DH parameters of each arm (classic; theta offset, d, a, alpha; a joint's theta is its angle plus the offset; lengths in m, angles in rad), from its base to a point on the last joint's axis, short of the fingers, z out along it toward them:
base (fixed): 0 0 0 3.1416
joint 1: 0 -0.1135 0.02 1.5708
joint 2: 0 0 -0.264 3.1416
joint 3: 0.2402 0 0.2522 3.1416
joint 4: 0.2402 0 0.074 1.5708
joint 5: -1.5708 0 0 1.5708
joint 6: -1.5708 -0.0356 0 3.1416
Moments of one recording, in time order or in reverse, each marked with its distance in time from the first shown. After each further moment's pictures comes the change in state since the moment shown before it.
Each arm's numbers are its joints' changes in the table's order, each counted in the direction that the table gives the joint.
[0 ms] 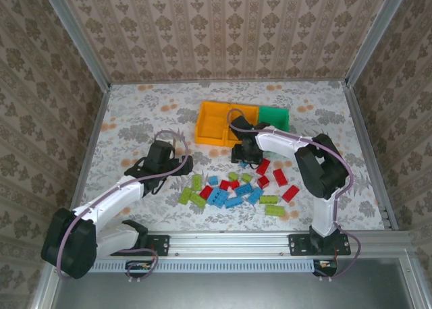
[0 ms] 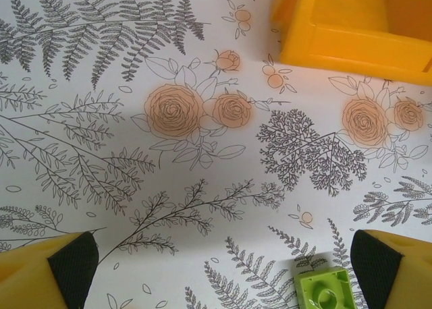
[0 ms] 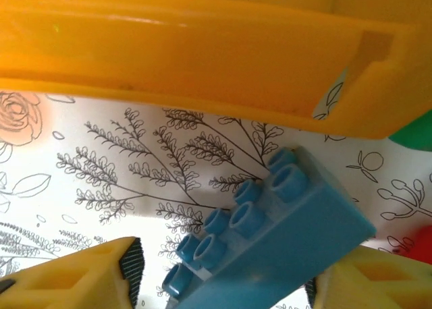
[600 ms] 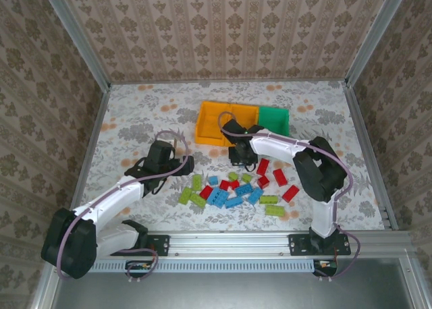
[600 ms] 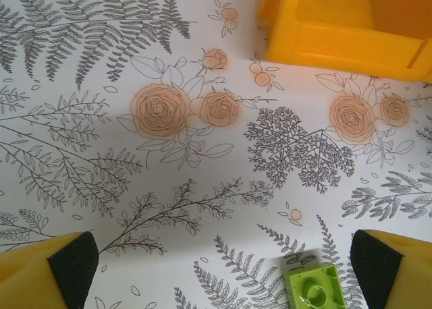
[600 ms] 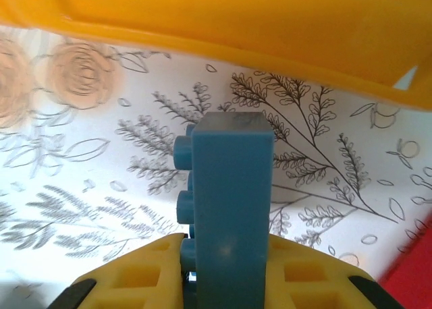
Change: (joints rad) left arm 0.000 0.000 -0.002 -0.009 -0.033 -0.008; right arm -0.075 -0.040 0.014 0.007 -0.067 0.037
